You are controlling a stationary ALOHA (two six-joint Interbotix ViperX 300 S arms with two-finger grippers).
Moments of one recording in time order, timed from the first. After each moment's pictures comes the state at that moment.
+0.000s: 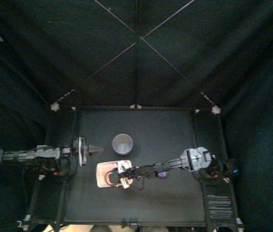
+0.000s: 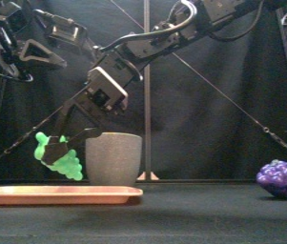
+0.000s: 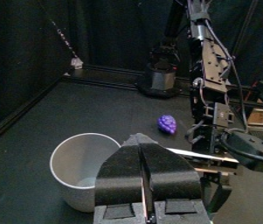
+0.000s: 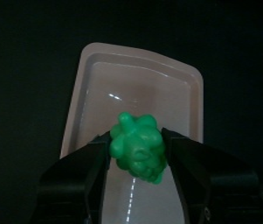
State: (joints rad) left arm 0.15 -0.97 1.25 -0.07 -0.21 0.00; right arm 0.10 0.50 0.01 -0.29 0.26 0.00
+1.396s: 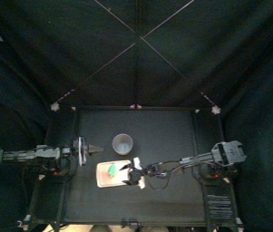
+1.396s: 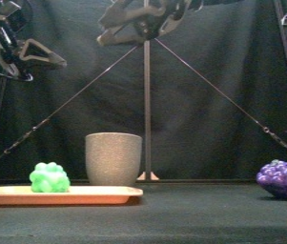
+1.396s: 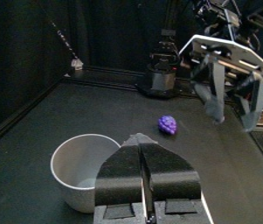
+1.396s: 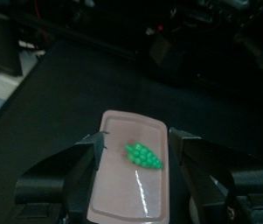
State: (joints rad) left arm 0.15 -0.97 1.25 -0.07 -0.22 0.00; right arm 0.14 -0.01 0.38 -0.30 0.02 0.04
